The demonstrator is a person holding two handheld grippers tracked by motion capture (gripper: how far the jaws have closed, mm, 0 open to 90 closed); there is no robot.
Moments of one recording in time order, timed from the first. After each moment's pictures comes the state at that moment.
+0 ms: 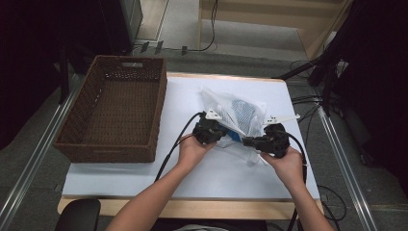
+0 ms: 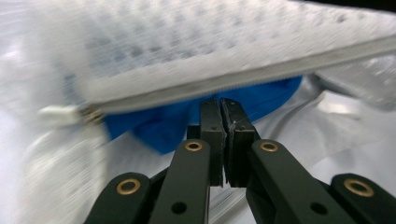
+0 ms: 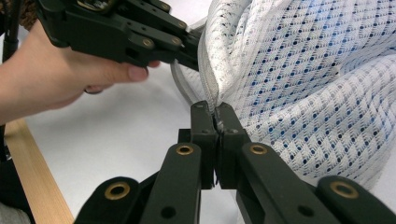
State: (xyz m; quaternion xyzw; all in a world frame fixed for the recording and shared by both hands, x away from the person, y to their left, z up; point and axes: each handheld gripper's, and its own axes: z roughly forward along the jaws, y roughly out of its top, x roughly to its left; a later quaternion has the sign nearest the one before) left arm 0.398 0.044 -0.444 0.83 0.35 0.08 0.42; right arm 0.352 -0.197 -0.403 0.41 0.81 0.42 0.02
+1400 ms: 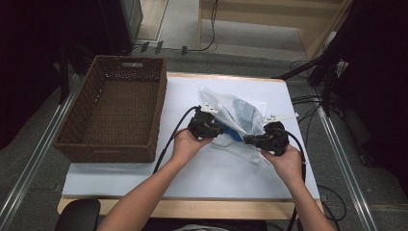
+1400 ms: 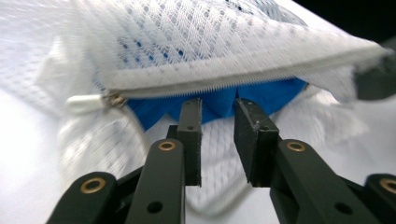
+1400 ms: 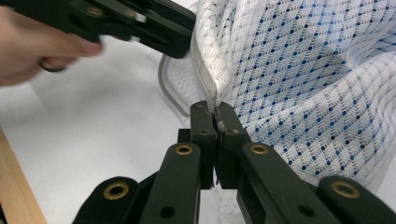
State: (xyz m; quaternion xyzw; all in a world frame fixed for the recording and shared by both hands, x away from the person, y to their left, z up) left arm 0.403 0.059 -0.424 0.84 0.35 0.06 0.41; right arm 0.363 -0.200 -0.413 0.41 0.81 0.41 0.03
